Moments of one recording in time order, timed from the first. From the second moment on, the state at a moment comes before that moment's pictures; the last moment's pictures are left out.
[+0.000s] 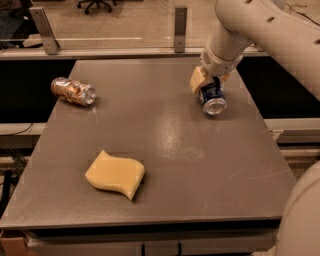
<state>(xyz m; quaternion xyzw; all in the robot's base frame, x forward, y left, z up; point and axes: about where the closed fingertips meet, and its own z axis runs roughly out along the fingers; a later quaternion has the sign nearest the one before) 0.685 -0.144 0.855 -0.19 0.96 0.03 0.19</state>
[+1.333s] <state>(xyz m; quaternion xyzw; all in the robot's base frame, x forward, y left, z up) 0.686 -0.127 0.945 -0.35 0.79 0.24 0.44</state>
